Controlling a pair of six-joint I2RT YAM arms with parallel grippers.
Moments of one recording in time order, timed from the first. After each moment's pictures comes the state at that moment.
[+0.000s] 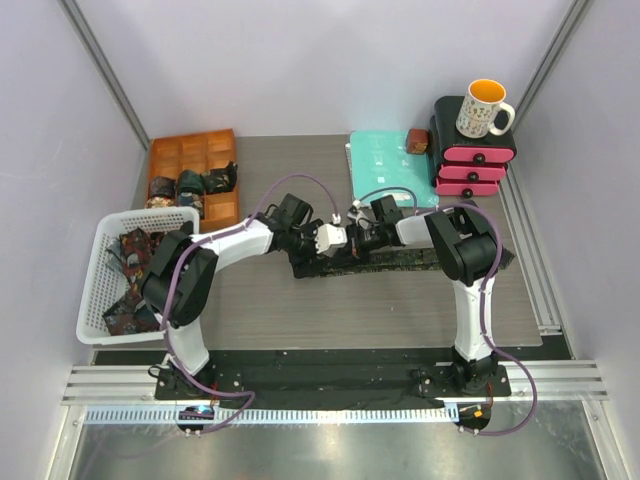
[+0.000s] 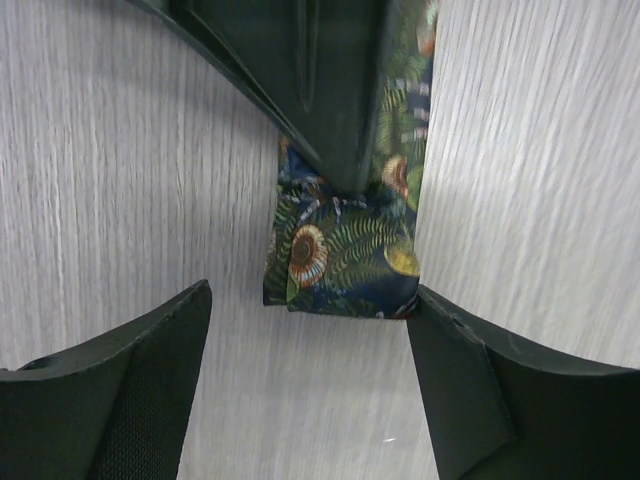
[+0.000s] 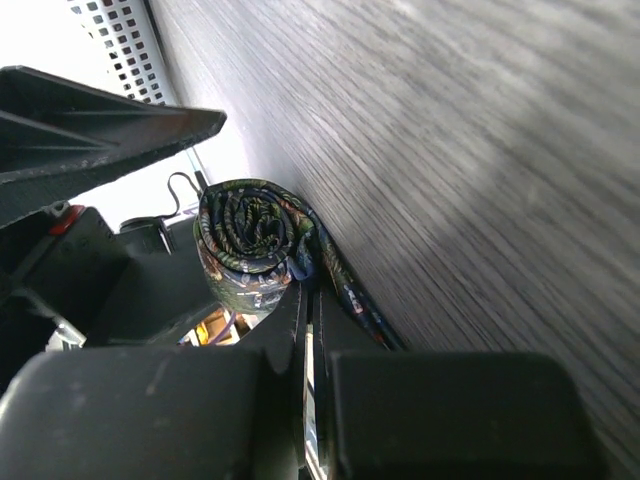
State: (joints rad) left arm -0.60 1.81 1.13 -0.38 0.41 0.76; right arm 0.39 2.13 1.12 0.00 -0.98 0.63
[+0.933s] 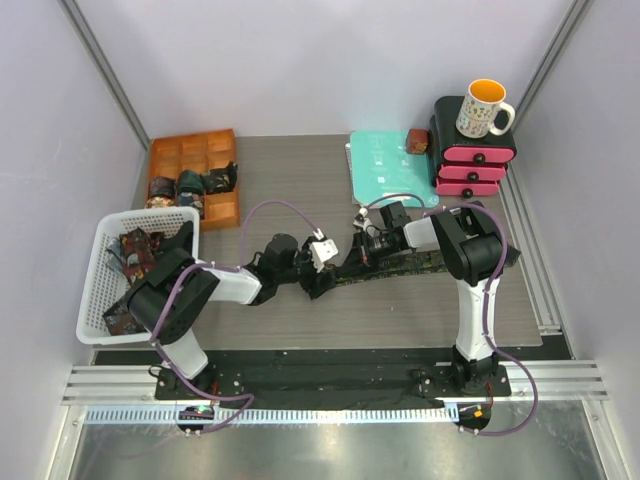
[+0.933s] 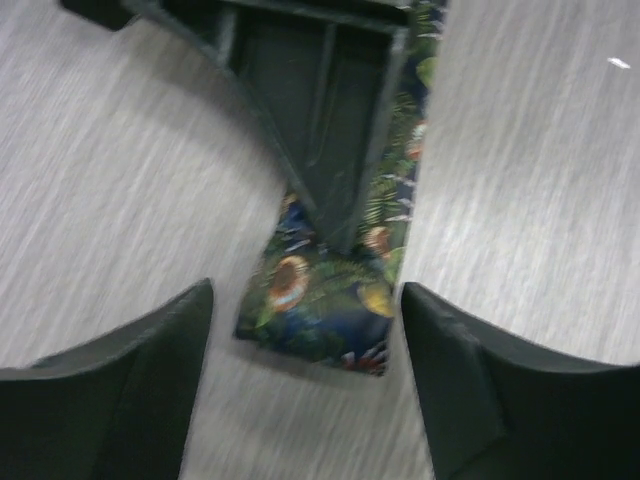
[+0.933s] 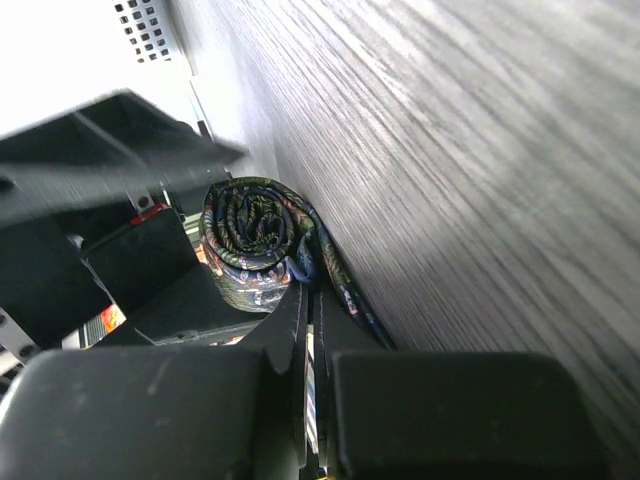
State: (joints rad) left arm -0.69 1.69 0.61 0.57 0.40 0.26; right arm 0.34 2.11 1.04 -0.07 -1.08 0.49
